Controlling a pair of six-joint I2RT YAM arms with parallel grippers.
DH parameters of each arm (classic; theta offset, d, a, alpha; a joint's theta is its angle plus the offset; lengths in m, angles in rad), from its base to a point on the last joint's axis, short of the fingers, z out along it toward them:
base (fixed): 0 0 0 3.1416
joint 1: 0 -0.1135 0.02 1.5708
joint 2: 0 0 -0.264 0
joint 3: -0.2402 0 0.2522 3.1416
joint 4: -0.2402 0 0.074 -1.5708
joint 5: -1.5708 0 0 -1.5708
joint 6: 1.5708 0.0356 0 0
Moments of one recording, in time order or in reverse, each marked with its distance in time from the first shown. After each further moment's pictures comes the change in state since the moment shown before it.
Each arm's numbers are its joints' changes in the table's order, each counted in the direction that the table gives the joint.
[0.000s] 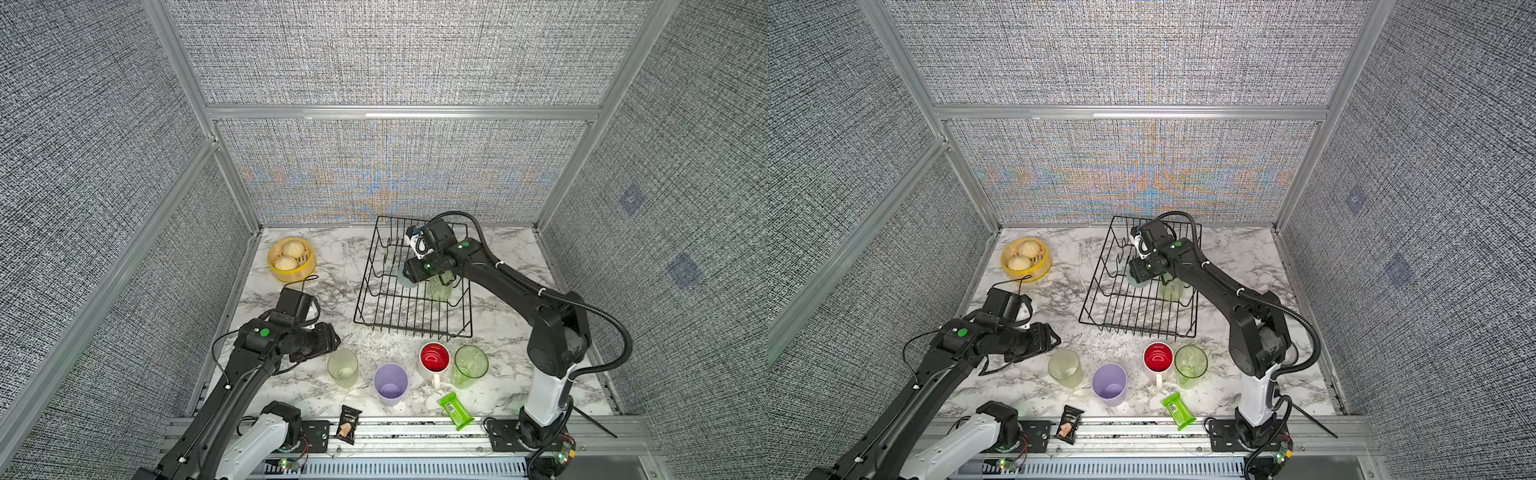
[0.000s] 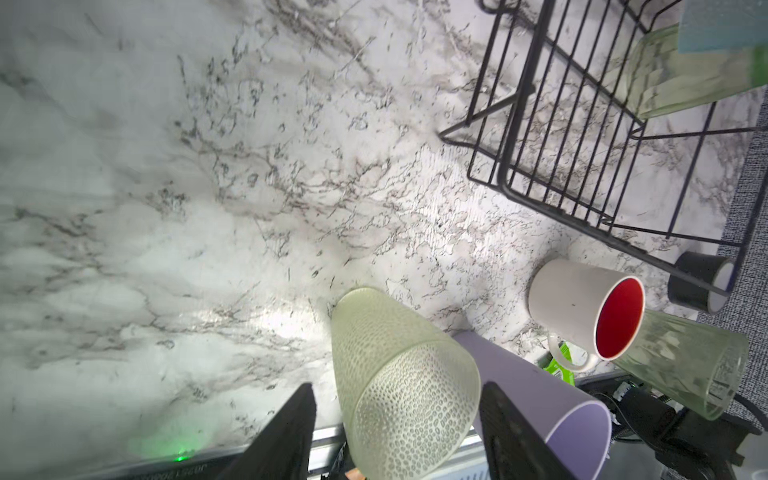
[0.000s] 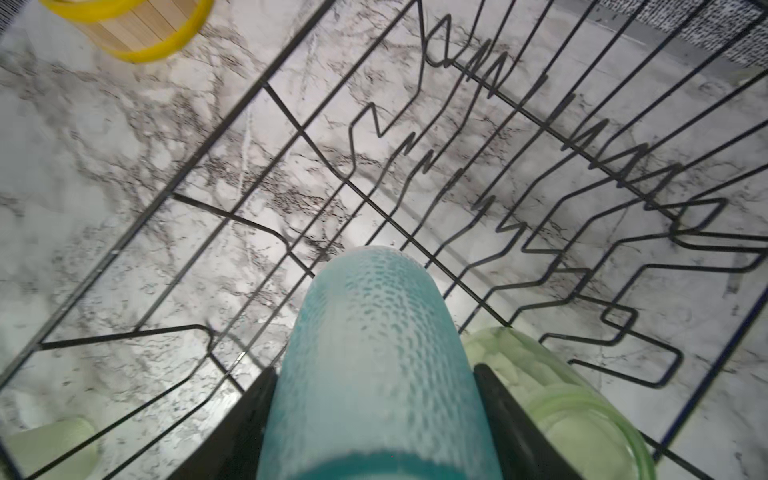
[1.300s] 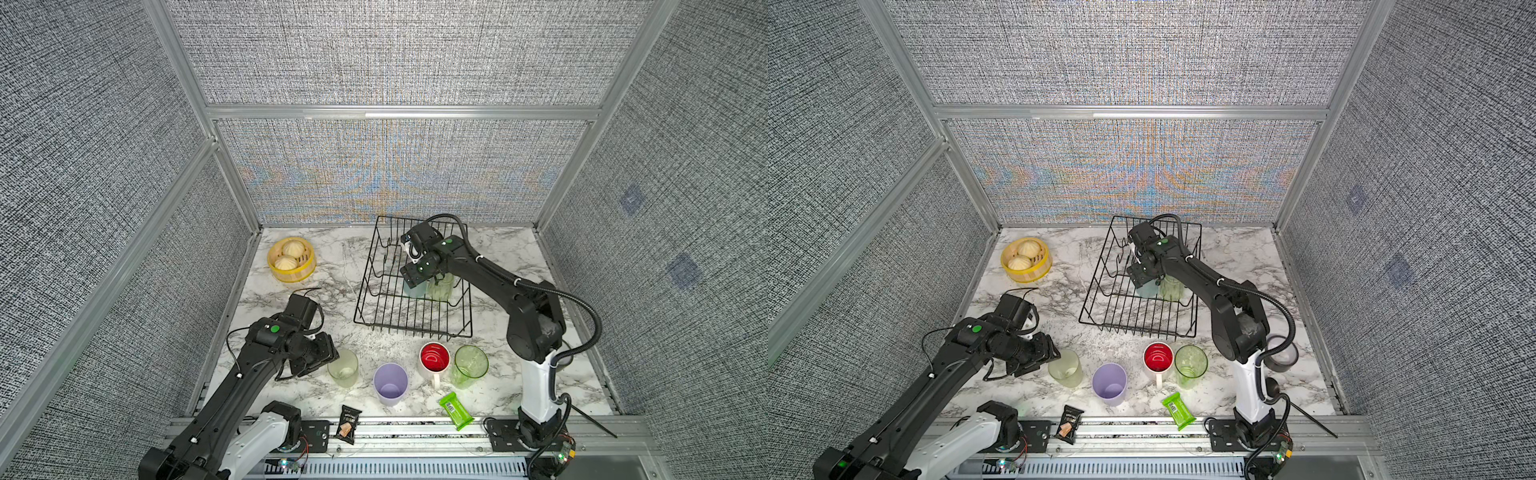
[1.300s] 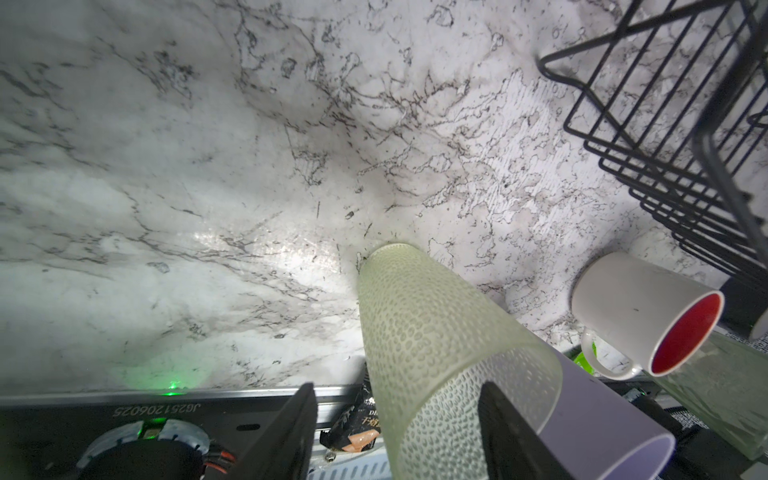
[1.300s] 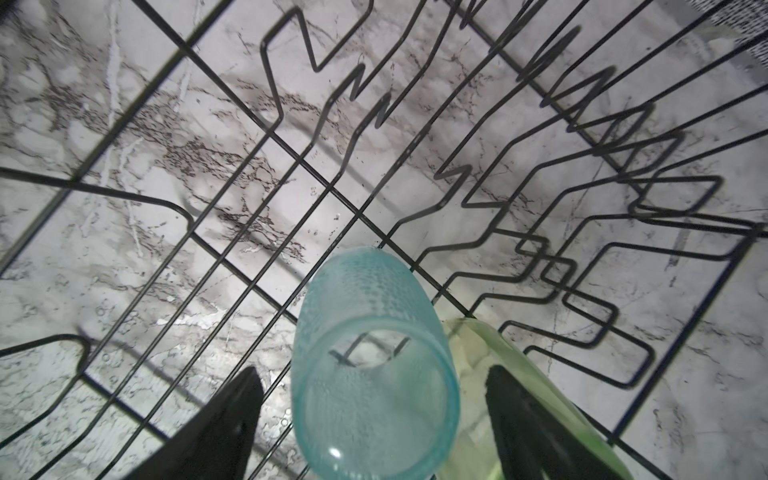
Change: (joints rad) left arm 0.002 0.062 0.079 -0.039 -0.010 -0.114; right arm -0.011 0.113 -0.101 -0.105 -0.138 -0.043
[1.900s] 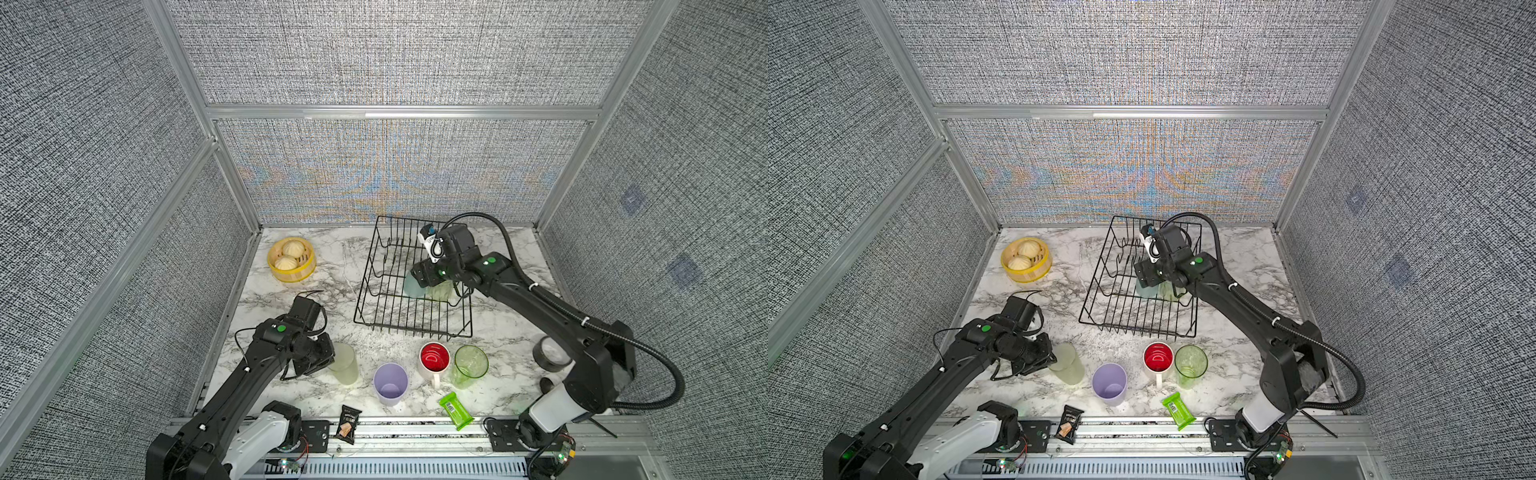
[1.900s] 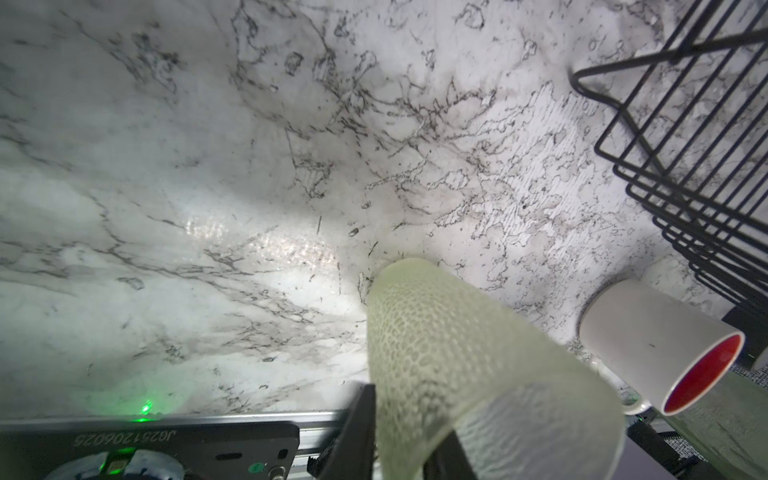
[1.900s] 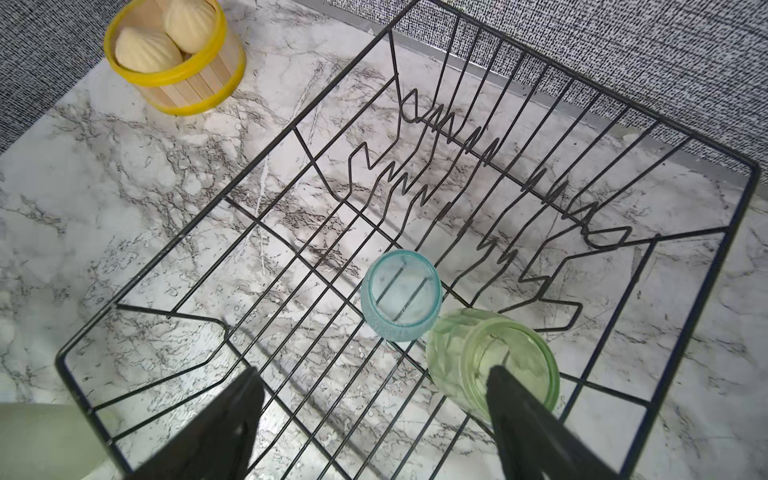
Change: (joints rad) left arm 0.004 0.031 0.067 0.098 0.010 -0.063; right arm 0.000 -0.443 0.391 0.289 0.093 0.062
